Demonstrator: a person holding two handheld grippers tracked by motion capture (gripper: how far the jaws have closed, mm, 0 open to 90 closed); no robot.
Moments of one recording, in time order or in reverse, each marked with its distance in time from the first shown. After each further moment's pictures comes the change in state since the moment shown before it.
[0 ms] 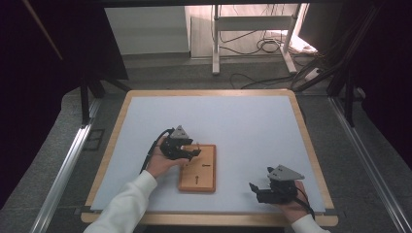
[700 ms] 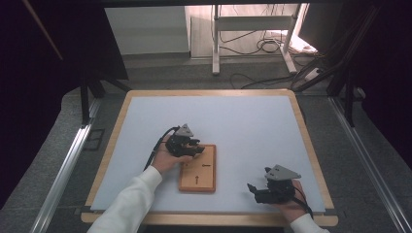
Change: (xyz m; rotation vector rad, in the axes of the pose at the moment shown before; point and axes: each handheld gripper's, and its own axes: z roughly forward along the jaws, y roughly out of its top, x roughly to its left) left arm 0.007 0.004 0.020 -0.011 -0.053 0.020; right arm 0.003 0.001 0.005 0.018 0.017 -0.014
